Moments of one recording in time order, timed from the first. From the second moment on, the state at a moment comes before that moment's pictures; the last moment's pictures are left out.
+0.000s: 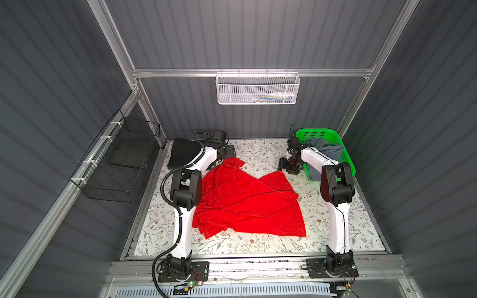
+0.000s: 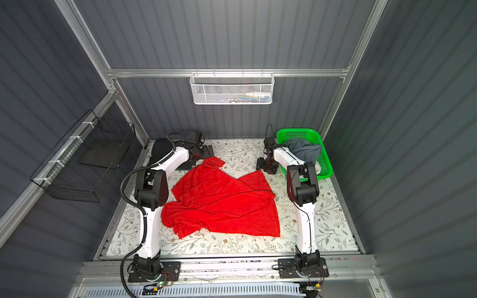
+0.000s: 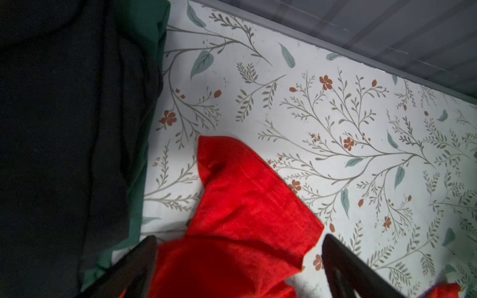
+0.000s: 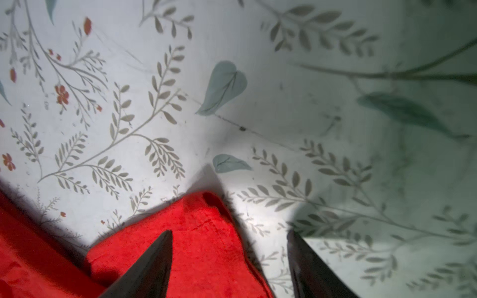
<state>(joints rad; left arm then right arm) -0.31 2.29 1.96 -0.59 0.00 -0.45 0.22 2.27 1.80 -0.84 -0.18 0.36</state>
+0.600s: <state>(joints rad) -0.30 2.51 2.18 -0.65 0.05 -0.36 0.26 2.30 1.86 -0.87 -0.15 0.40</state>
